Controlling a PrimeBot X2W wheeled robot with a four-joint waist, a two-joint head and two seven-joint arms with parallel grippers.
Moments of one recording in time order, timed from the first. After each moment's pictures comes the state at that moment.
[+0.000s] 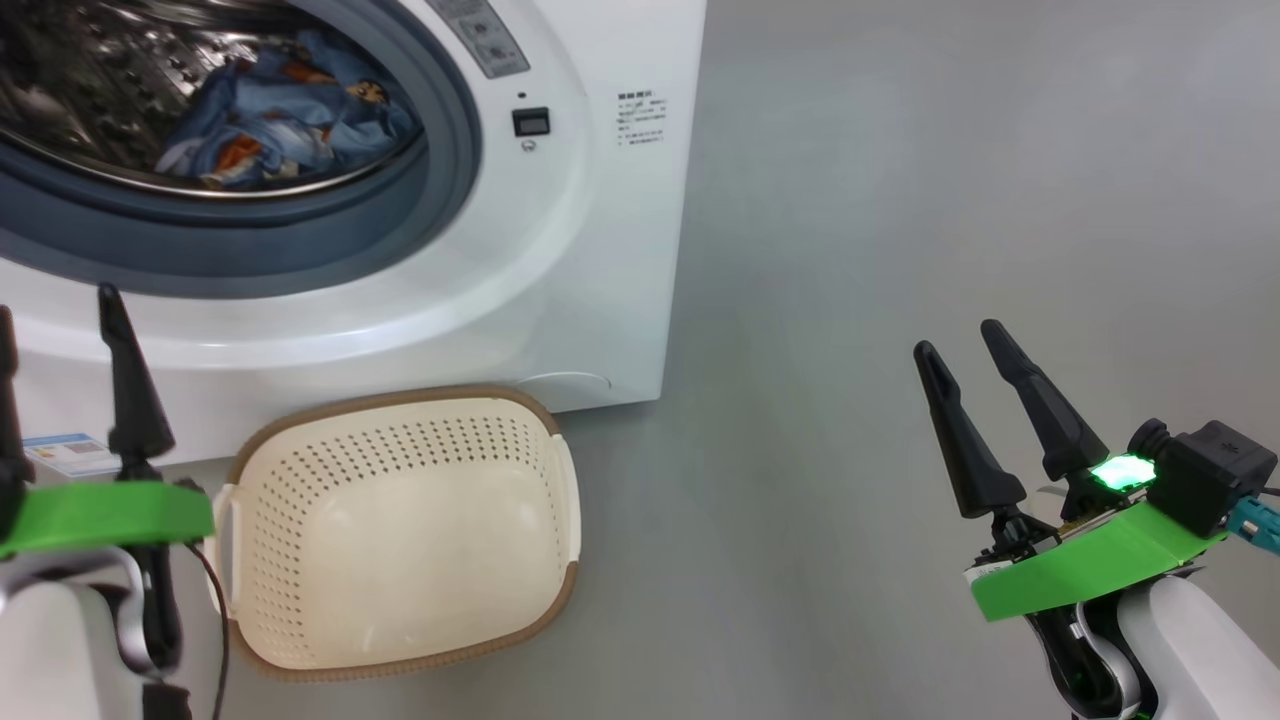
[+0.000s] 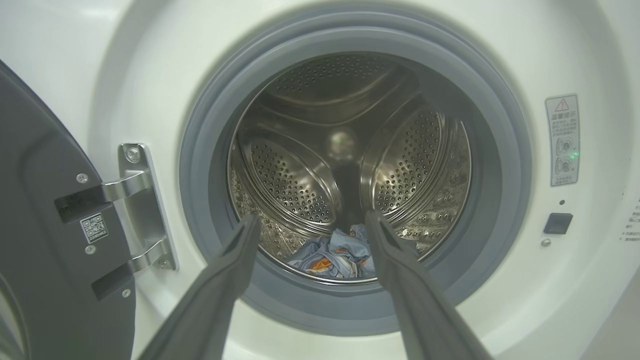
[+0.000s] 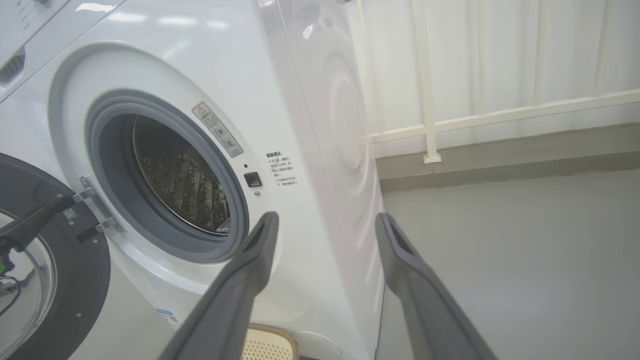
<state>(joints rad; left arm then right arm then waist) -0.46 0.10 0.26 0.36 -0.11 -0.13 -0.26 -0.23 -0.30 0.31 0.05 0.62 0.12 -0.25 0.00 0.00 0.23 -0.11</state>
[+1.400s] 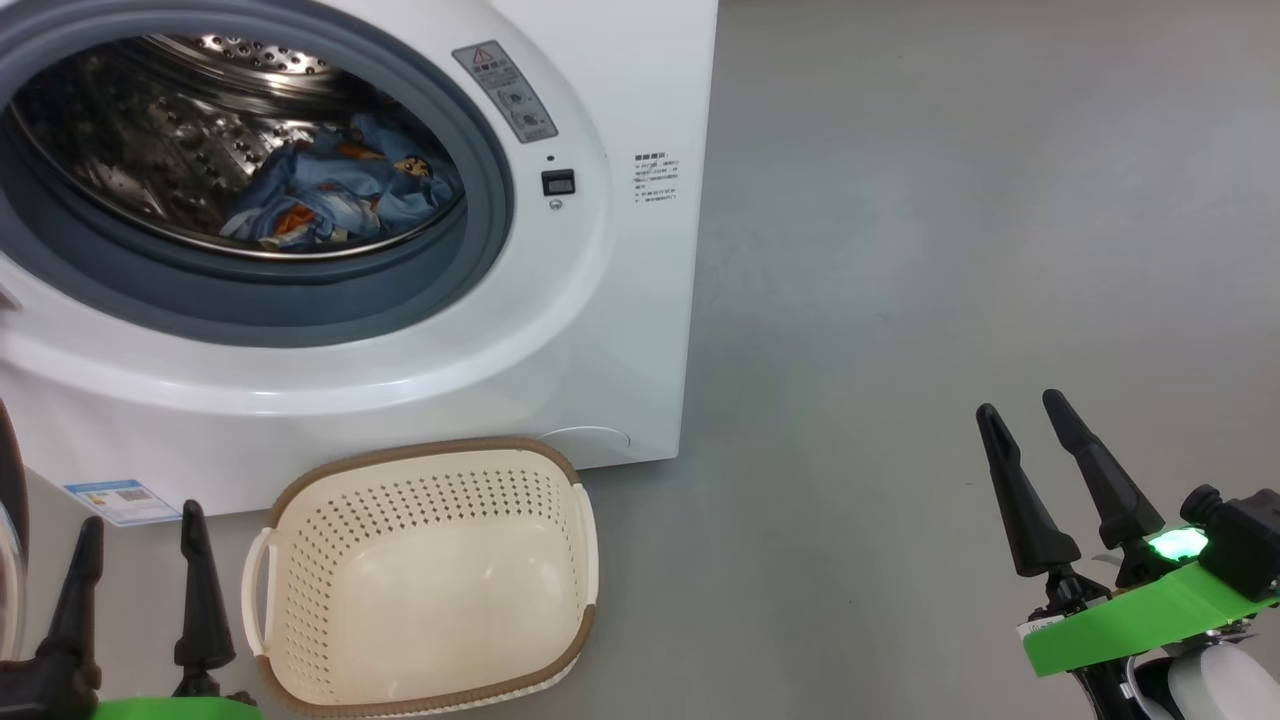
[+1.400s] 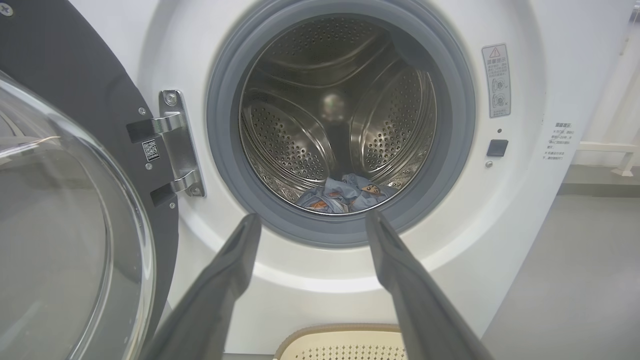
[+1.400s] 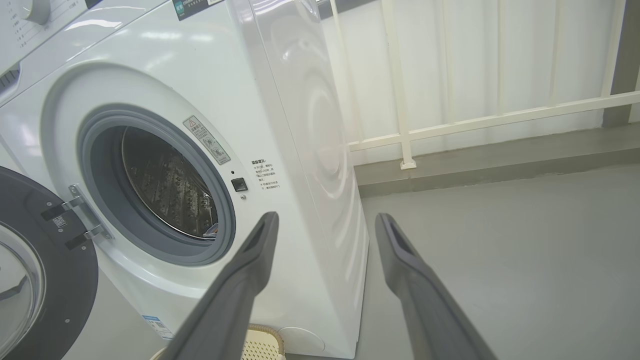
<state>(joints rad) -0.07 0.07 0.22 0.18 -0.15 -0.13 -0.26 -0.09 -0.32 0.22 0.04 0.62 0.12 -0.25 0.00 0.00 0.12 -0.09</state>
